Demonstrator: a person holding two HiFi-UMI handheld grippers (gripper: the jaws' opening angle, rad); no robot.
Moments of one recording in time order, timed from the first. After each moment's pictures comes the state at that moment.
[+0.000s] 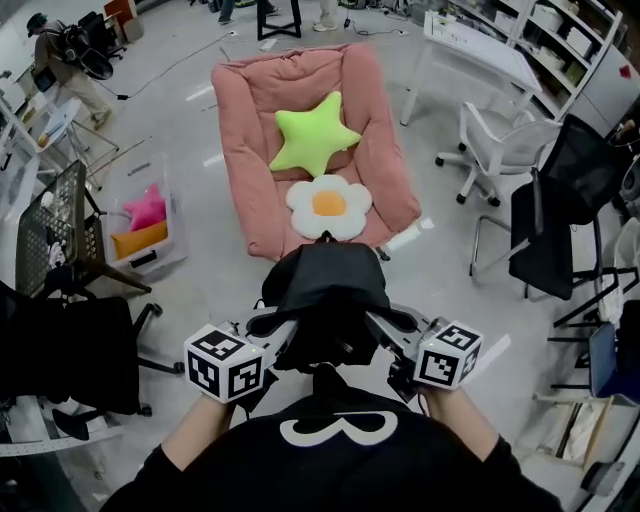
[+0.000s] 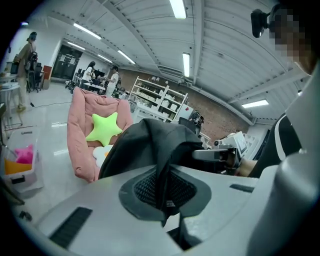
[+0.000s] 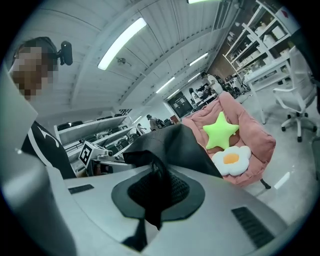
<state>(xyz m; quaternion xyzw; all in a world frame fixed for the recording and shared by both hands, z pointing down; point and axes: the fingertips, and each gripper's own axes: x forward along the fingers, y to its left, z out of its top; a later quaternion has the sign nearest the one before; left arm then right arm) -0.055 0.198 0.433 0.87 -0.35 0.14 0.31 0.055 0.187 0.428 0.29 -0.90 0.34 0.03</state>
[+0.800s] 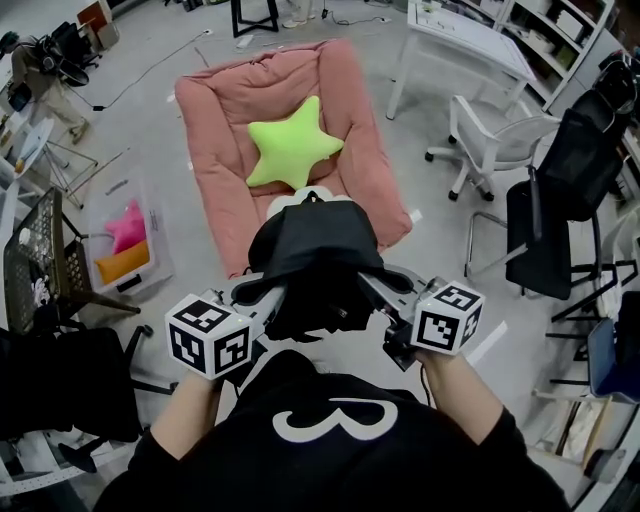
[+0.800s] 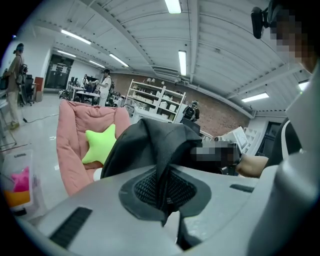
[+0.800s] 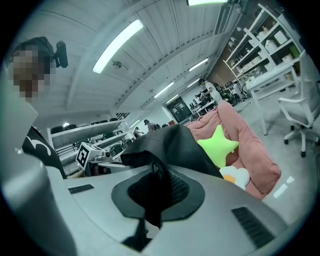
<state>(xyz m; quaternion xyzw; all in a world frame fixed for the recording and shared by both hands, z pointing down) -0.035 0.036 0.419 0.88 -0.35 0.16 0.27 0.077 0.023 0.415 0.31 -0.90 0.31 0.02</state>
